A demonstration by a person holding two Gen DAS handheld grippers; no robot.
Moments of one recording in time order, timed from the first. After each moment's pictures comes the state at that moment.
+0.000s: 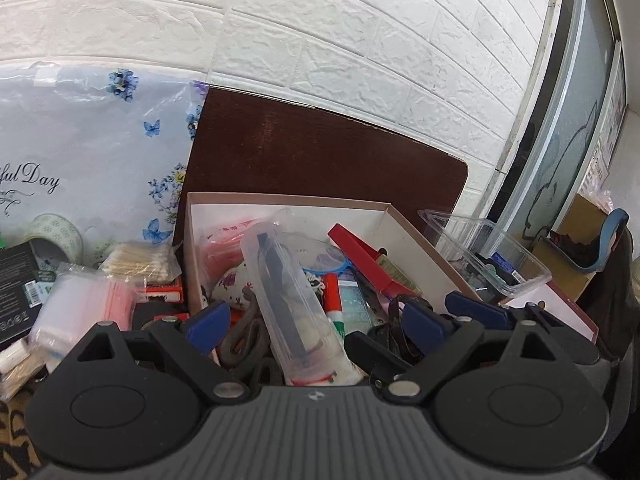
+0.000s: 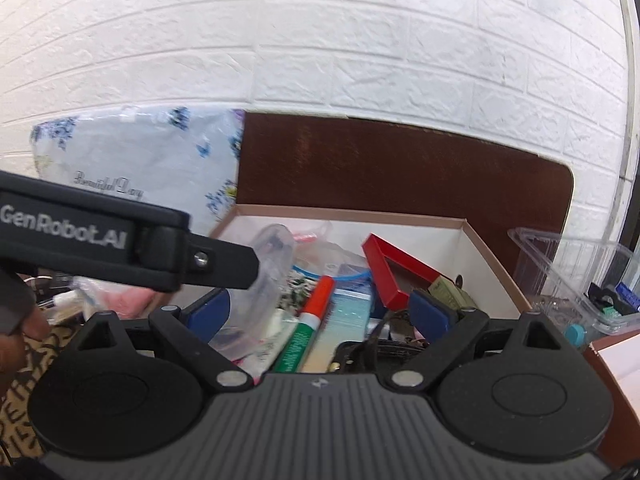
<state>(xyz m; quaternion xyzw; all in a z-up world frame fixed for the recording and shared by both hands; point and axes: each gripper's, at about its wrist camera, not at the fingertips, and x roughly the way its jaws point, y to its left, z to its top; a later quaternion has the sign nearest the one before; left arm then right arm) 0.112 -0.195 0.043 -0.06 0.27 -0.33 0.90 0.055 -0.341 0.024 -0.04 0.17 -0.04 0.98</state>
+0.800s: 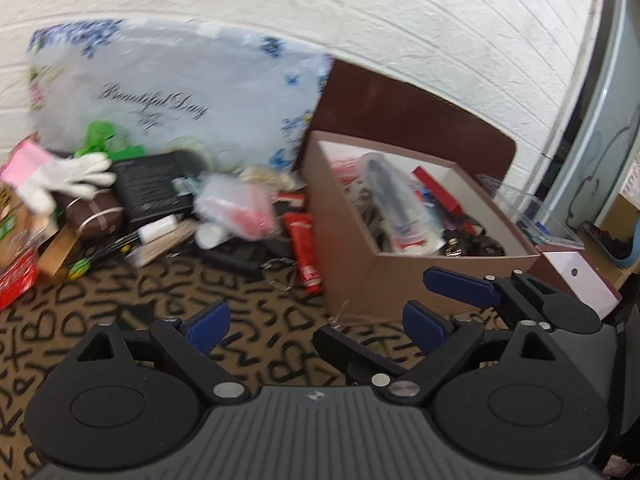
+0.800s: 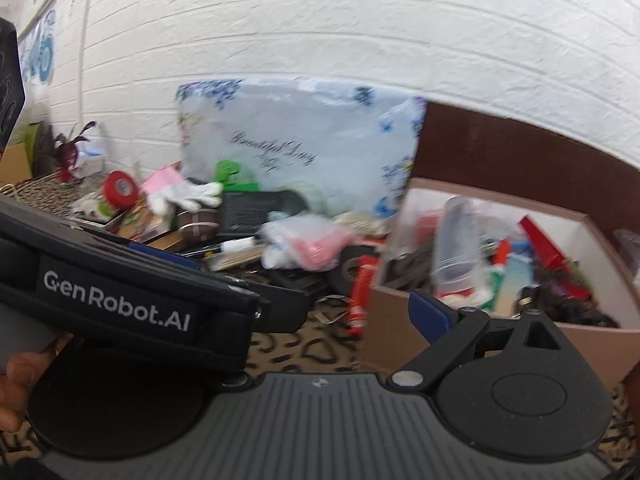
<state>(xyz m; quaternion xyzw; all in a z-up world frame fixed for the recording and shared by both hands) 0.027 -0.075 0.006 -0.07 0.31 -0.23 0.92 -0.008 -0.214 0.001 -0.06 0.22 0.12 0.97</state>
